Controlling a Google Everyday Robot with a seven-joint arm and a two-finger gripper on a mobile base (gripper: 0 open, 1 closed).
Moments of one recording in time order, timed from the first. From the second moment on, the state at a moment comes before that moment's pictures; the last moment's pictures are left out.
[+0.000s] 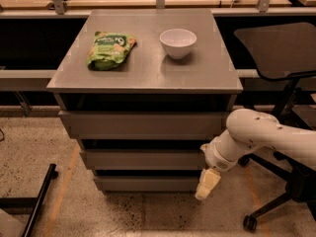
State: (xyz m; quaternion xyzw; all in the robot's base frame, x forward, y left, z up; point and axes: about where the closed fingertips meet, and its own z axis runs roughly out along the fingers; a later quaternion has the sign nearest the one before) arm 0.489 -0.150 0.584 -0.59 0.78 0.14 0.14
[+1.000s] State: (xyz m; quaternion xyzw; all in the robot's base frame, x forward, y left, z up) arm 0.502 -0.131 0.535 -0.60 0.77 0.15 0.13
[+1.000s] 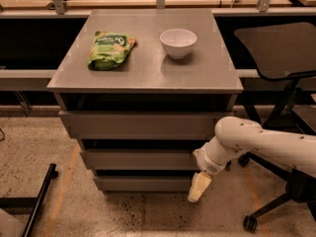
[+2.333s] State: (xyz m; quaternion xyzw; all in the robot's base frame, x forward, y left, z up) arm 0.576 -0.133 0.476 -0.58 0.76 0.18 0.24
